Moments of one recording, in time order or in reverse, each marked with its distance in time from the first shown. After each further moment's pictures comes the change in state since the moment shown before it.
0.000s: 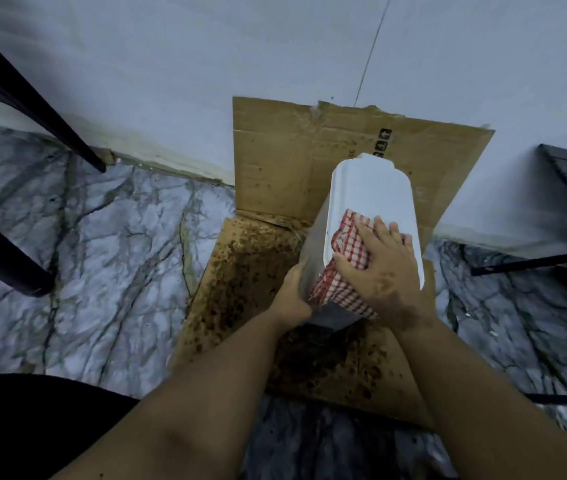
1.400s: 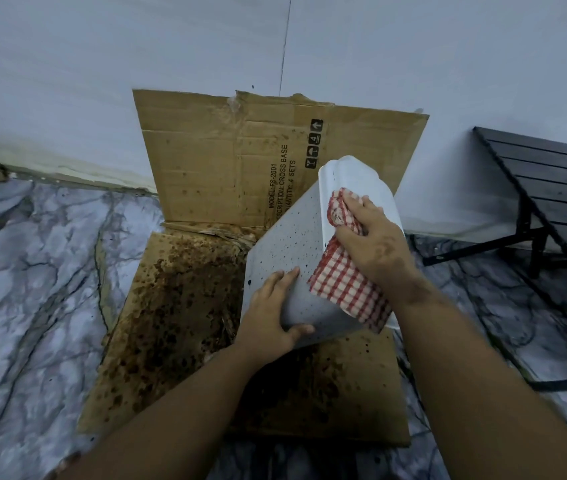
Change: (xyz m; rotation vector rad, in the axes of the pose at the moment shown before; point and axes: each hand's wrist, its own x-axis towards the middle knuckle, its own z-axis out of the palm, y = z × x) left_hand 0.029 0.036 0.065 0.429 0.049 0.301; right_hand 0.067 0.091 -0.044 0.348 -0.071 0.189
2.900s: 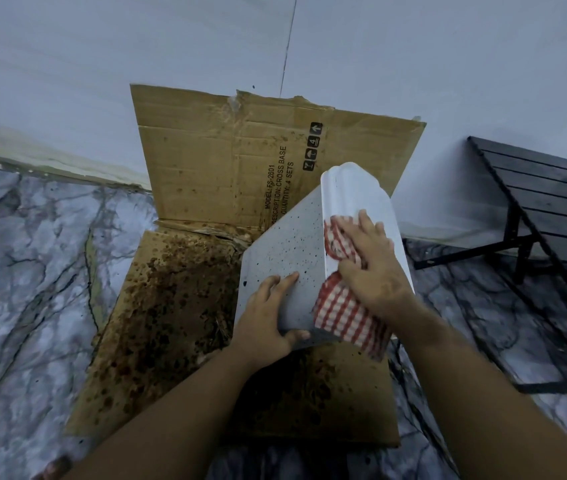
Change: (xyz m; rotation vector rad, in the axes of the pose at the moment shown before) left_hand -0.003 0.003 -0.005 -0.007 -0.008 0.006; right_hand -0.033 0.000 0.005 -0.072 -0.074 -0.057
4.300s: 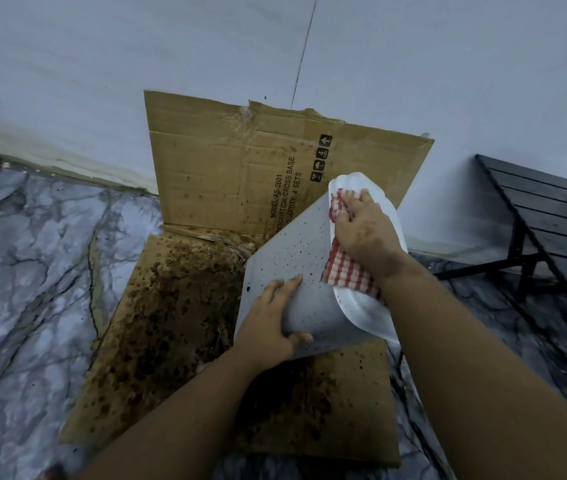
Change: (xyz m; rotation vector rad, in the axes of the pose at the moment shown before) left_hand 0.012 -0.001 -0.010 -0.055 -0.020 -0.019; right_hand 0.091 -0.027 -0.004 -0.231 0.038 0.130
